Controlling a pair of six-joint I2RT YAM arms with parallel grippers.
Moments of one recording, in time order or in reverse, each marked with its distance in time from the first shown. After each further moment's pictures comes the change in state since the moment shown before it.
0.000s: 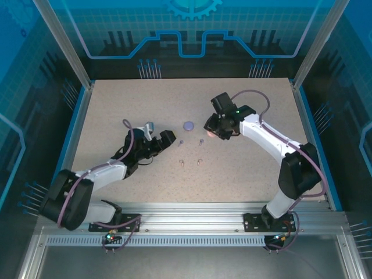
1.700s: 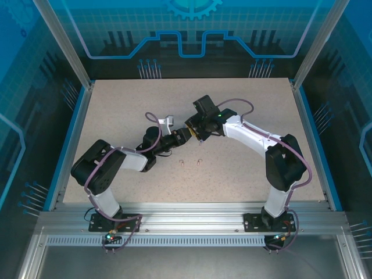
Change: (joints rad) left arm -0.130 0.386 0.130 0.510 -0.018 0.013; right arm 0.121 0.134 0.041 0.222 -0.072 0.429
